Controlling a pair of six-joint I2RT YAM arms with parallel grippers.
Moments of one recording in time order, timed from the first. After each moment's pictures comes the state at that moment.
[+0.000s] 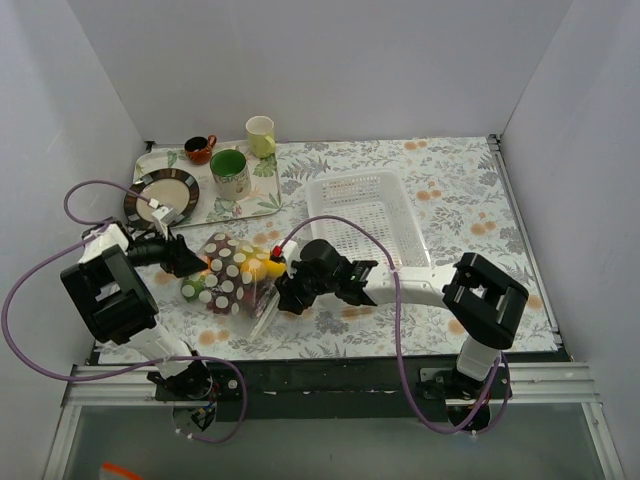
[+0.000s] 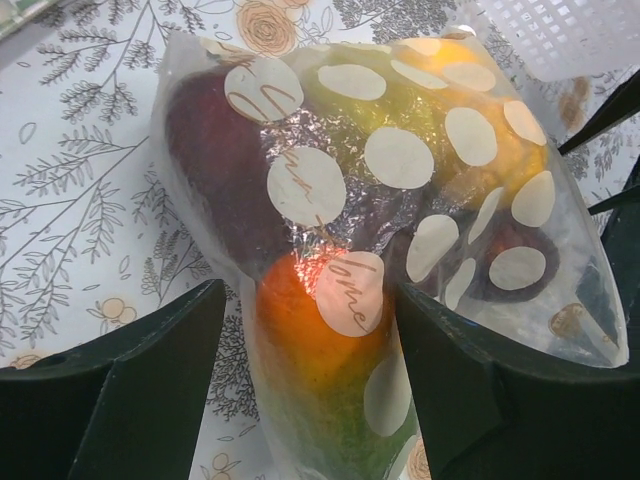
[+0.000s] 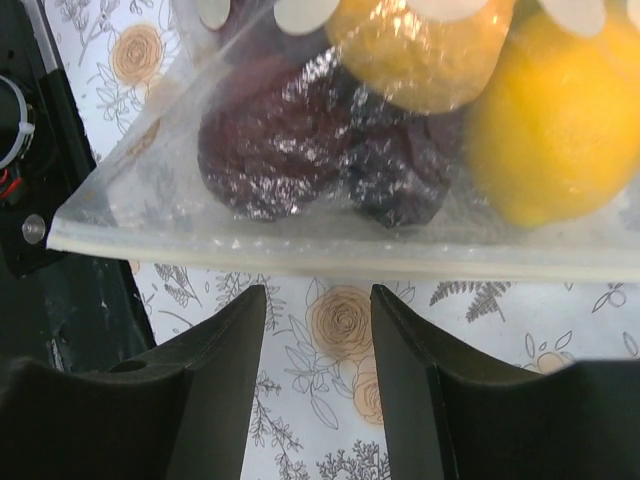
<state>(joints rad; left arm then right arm) 0.56 1.66 1.06 -1.02 1.07 1.14 1.09 1.72 0.98 0.12 -0.28 0.15</state>
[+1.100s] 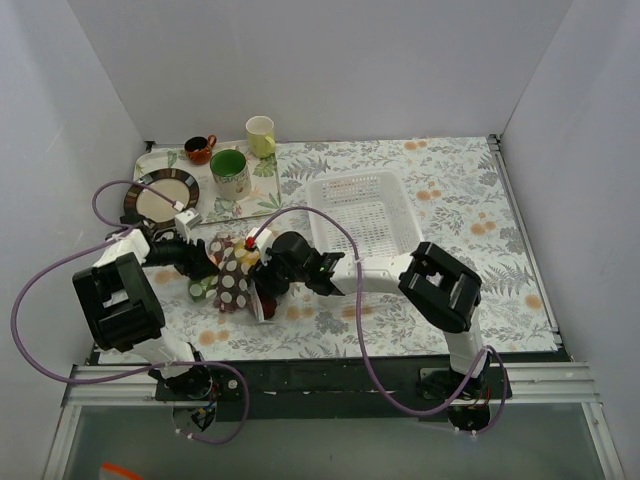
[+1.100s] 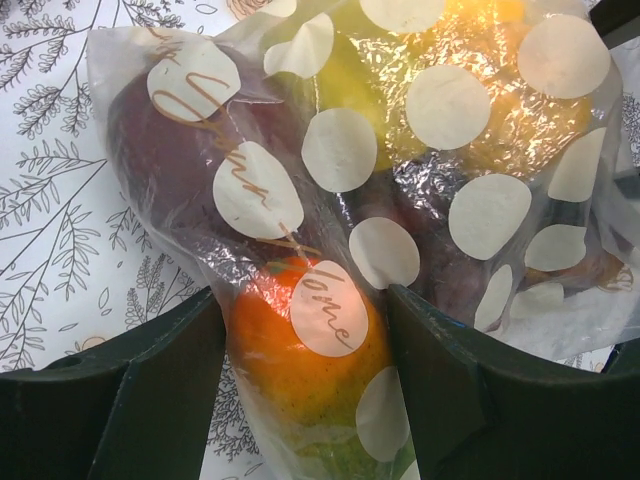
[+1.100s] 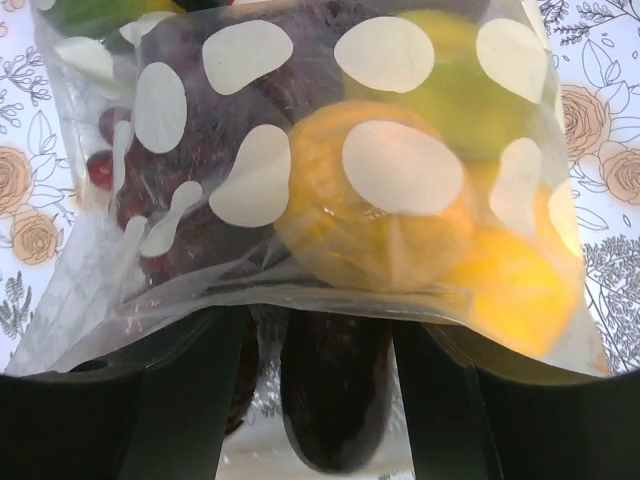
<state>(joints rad) 0.42 1.59 0.93 -0.78 0.95 1.00 1.10 1.95 1.22 0.19 -0.10 0.04</state>
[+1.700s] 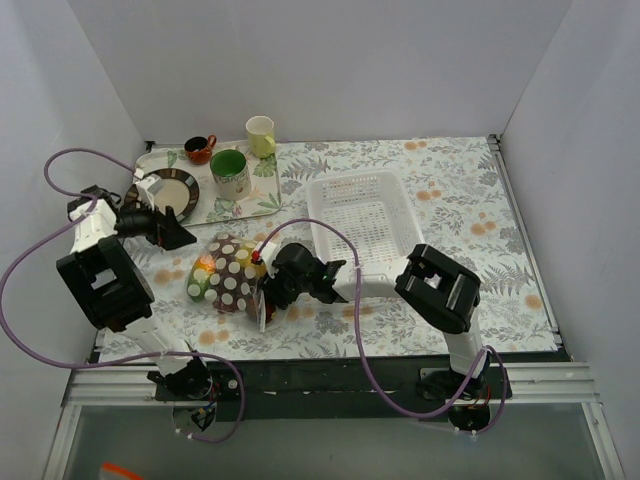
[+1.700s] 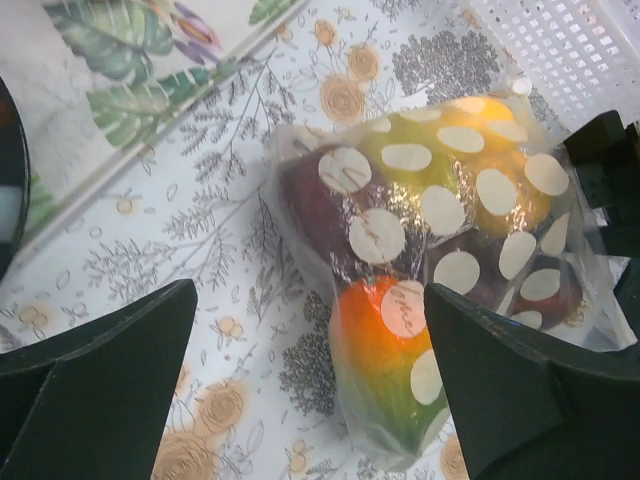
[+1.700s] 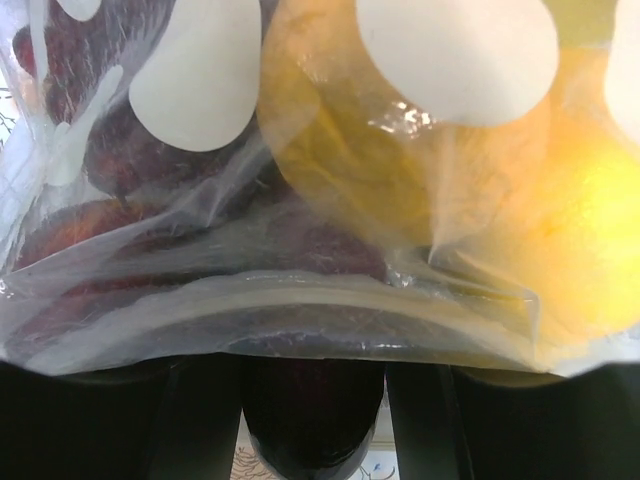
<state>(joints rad) 0.52 1.75 1.35 -1.07 1.04 1.00 1.12 1.98 1.16 0.15 -0.09 0.04</state>
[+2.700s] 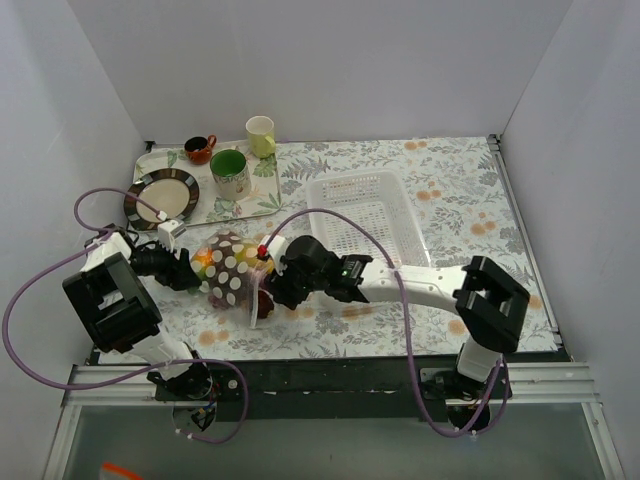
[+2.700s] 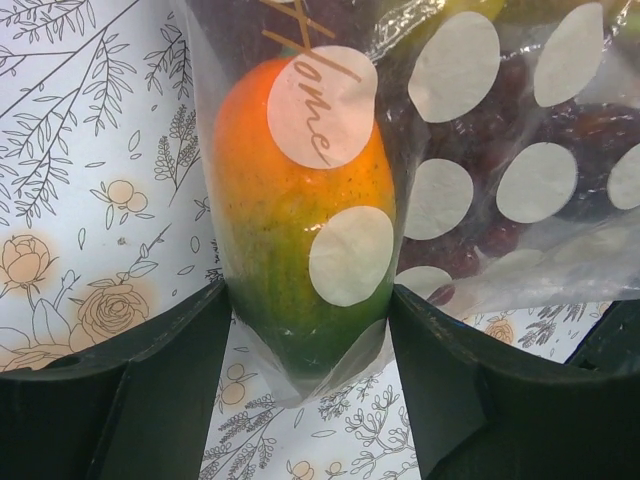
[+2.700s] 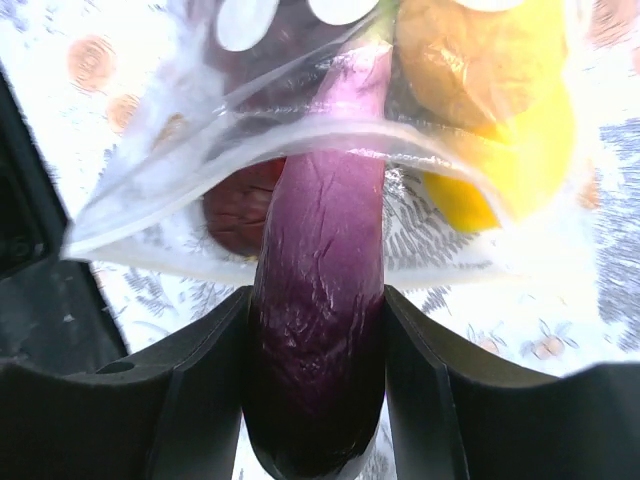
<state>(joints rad) 0.57 1.60 0.96 -0.96 0.82 1.12 1.15 1.73 1.15 -0.09 -0.09 0.05</state>
